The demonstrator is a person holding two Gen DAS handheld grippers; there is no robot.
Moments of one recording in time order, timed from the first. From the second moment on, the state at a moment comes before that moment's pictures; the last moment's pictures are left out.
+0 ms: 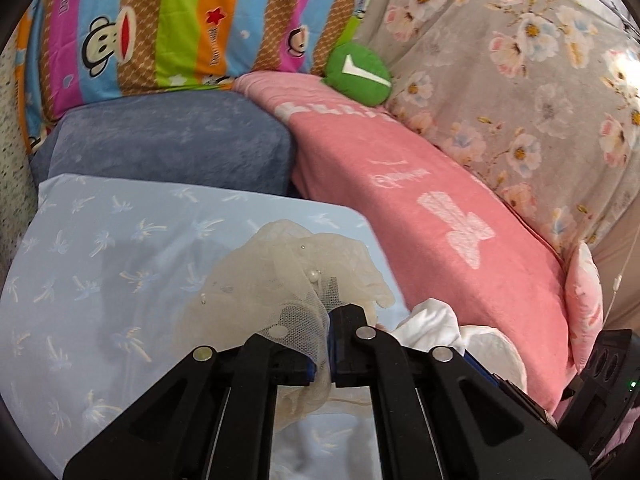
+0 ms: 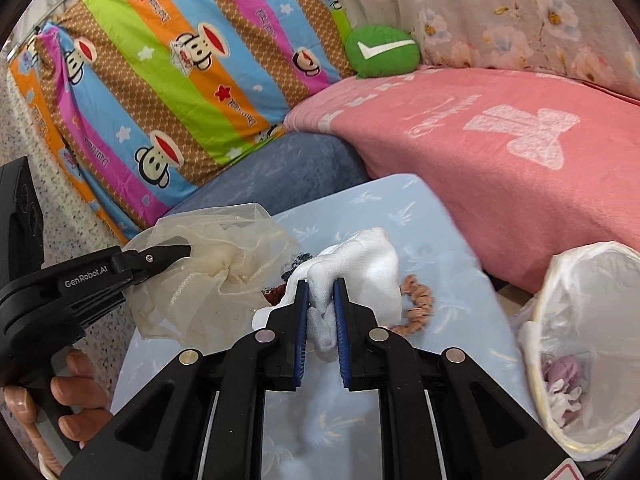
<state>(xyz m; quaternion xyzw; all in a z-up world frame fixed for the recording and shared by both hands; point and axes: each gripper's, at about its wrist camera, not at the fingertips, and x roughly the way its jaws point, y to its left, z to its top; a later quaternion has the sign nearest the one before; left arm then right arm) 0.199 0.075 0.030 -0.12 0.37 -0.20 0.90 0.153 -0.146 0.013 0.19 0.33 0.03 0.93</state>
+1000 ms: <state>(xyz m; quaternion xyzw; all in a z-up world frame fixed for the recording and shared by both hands) 0.117 -0.111 0.036 -0.02 0.39 -0.36 0.85 0.030 -0.325 0.013 0.26 0.28 -0.10 0.92</state>
